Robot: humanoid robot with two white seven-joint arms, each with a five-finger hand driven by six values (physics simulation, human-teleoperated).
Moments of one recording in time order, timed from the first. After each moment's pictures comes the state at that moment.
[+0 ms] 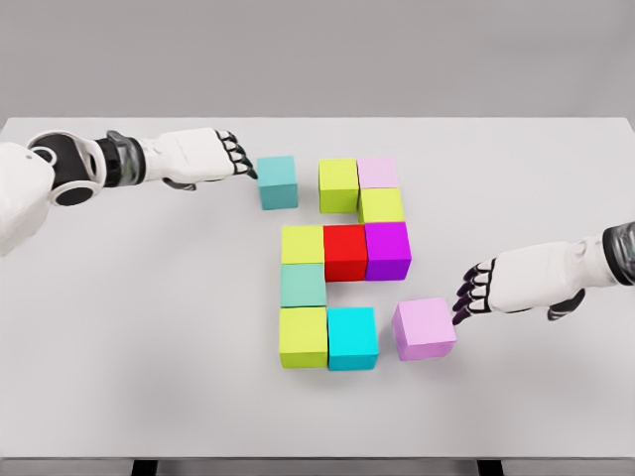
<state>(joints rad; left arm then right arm) -1.01 0.57 -1.05 -1.05 -0.89 -0.61 -0.17 -1.21 -1.16 1.49 -1.77 0.25 -0.61 0.61</state>
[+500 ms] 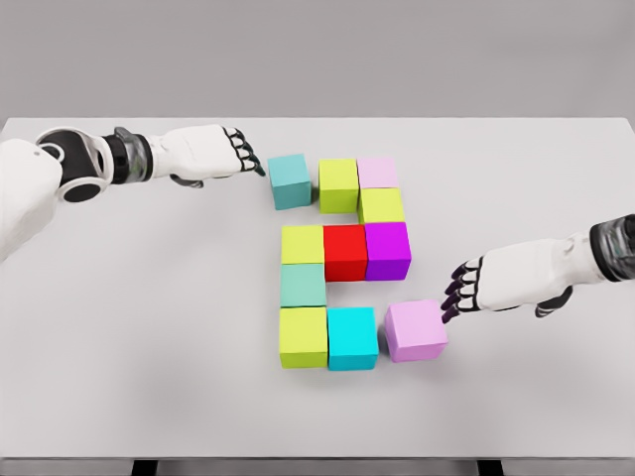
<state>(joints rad) -1.02 0.55 -1.05 -1.04 -0.89 -0.61 -0.17 -1.21 -1.13 1.49 -1.77 0.24 -0.61 0.61</state>
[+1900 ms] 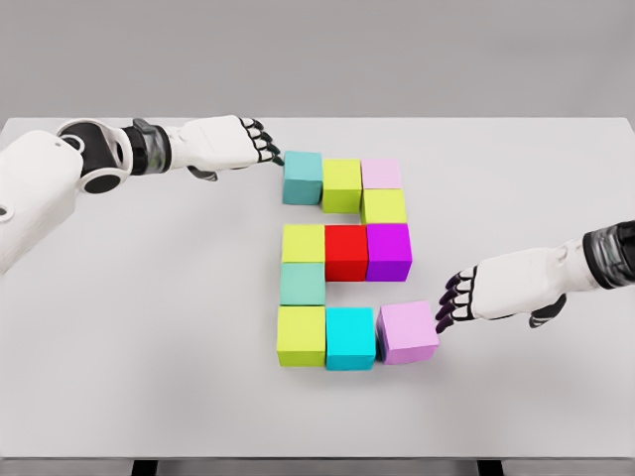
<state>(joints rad) -1.04 0.48 -1.03 -0.98 -0.89 -0.61 -0.17 -1.20 -1.12 1.50 -1.77 0.21 -0.61 0.61</state>
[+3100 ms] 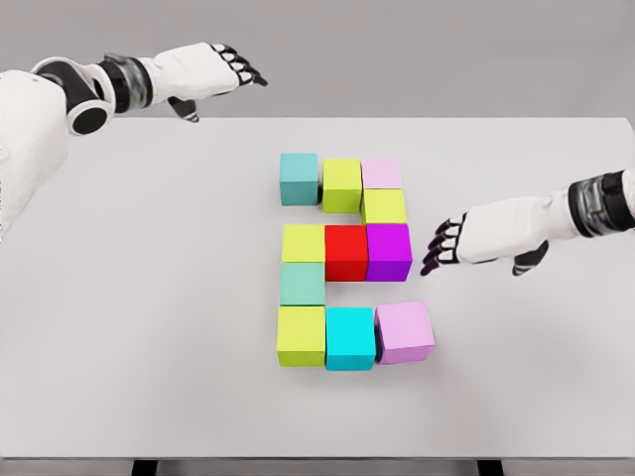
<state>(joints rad) -1.18 0.36 -0.91 -0.68 -0.88 -0.61 -0.16 -1.21 -1.00 1.41 -1.60 0.23 -0.61 0.61</state>
